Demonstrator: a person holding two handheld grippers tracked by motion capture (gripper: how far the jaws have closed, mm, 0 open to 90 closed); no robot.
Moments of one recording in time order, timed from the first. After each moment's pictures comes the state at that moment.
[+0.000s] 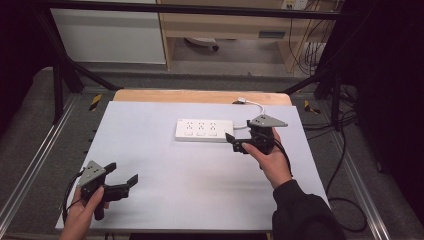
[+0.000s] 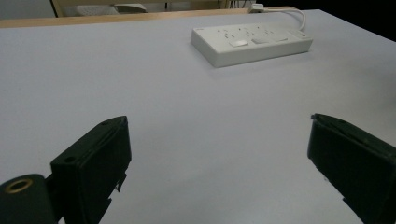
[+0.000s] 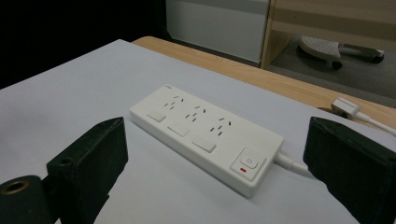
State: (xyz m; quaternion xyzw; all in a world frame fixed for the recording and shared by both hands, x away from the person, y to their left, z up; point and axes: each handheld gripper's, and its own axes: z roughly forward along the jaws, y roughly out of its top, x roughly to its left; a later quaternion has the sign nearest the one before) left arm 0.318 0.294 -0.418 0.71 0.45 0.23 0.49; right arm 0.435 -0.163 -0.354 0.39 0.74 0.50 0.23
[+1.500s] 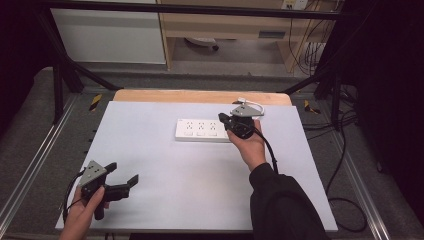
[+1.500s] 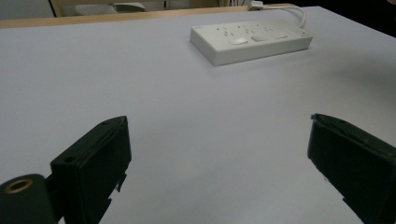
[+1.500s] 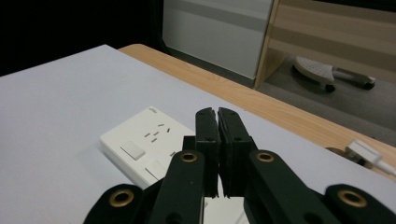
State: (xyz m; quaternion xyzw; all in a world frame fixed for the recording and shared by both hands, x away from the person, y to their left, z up) left arm 0.319 0.293 -0.418 0.72 0.44 0.23 0.48; right arm 0.489 -0.121 -0.374 0.35 0.74 0.51 0.26
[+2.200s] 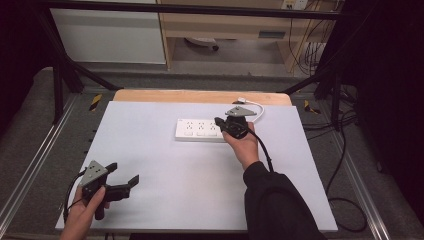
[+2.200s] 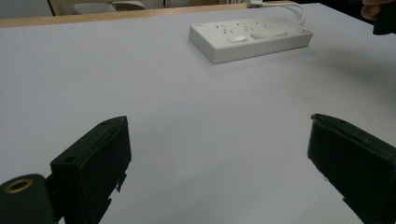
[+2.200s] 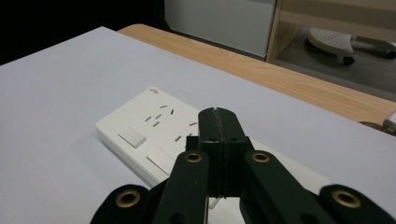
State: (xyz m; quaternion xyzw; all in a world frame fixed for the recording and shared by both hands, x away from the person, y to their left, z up) left arm 0.319 0.292 -0.419 0.72 0.44 0.23 0.48; right arm 0.507 -0.110 -0.400 0.38 0.75 0.49 0.22
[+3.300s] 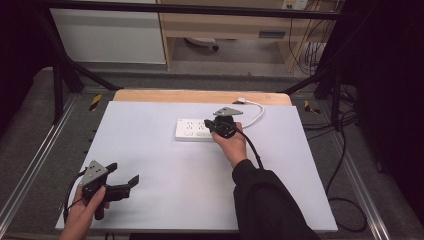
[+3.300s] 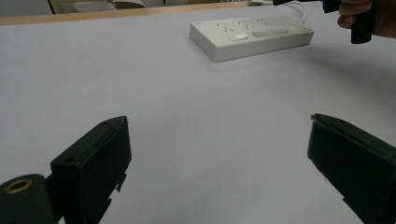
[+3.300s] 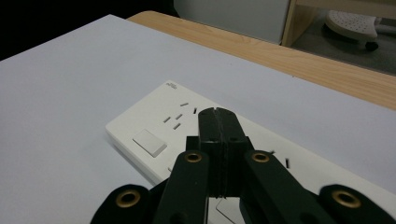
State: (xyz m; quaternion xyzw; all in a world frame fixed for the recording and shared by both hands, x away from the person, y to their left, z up) left arm 0.320 0.292 -0.420 0.72 0.44 0.23 0.48; right arm 0.520 -0.076 -0.416 0.39 0.76 0.48 0.19
